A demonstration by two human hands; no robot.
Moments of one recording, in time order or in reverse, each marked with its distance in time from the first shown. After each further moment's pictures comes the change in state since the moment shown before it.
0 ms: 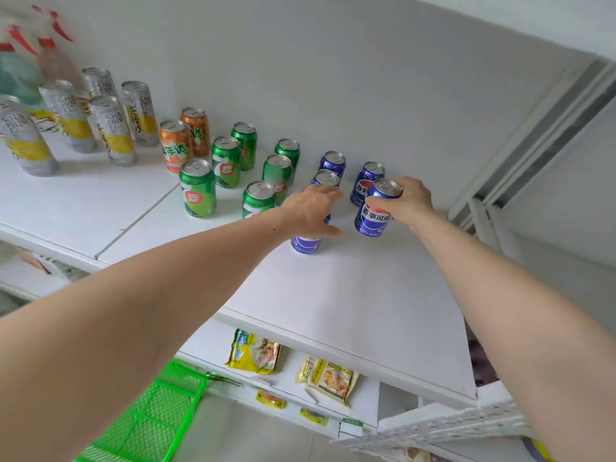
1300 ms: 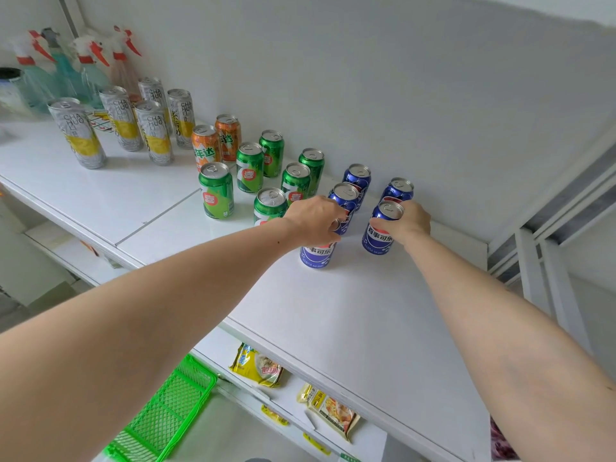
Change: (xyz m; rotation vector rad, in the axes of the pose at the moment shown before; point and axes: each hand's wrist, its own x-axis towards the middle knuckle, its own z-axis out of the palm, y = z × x) left_hand 0.012 -0.001 0.007 0.076 0.070 -0.148; right_hand 0.062 0.030 0.054 -0.074 -0.102 0.002
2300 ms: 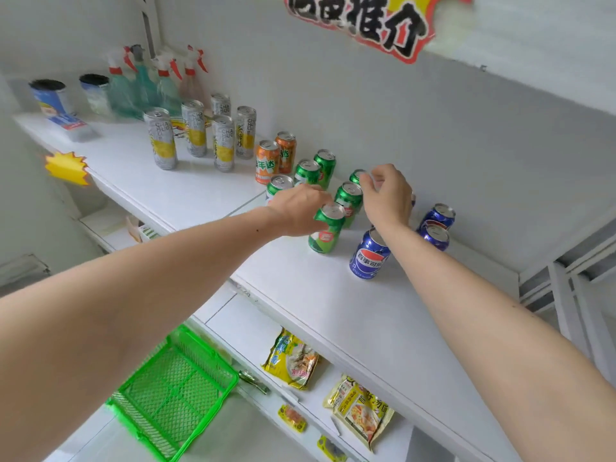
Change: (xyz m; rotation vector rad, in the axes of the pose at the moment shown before) left_hand -0.105 -0.089 -0.073 -0.024 0.066 -0.149; right_hand -0.100 -0.168 0.039 0.149 0.271 -0.479
